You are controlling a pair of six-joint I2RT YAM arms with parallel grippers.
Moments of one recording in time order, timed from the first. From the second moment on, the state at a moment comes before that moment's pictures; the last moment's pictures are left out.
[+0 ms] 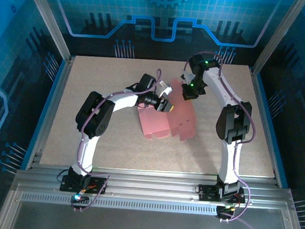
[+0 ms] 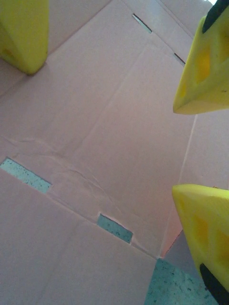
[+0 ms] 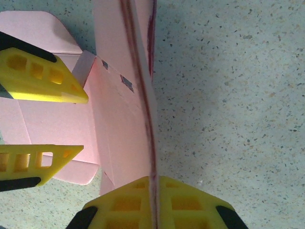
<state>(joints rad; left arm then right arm) -0.45 2.15 1.49 -0.14 0.76 0.00 0.29 2.14 2.05 -1.35 -0.18 -0.02</state>
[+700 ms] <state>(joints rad) -0.44 2.13 1.40 0.01 0.82 -0.24 0.31 2.14 2.07 -1.35 -0.15 -0.07</state>
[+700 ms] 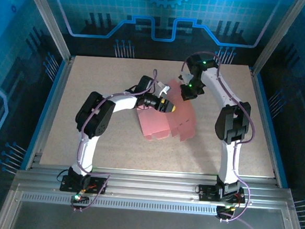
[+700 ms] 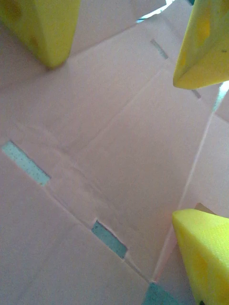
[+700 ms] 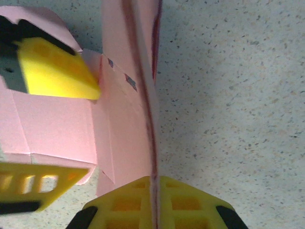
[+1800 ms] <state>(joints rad) -0.44 2.02 1.30 0.09 0.61 -0.29 0.36 2.27 2.33 -1.45 0.01 -0.23</state>
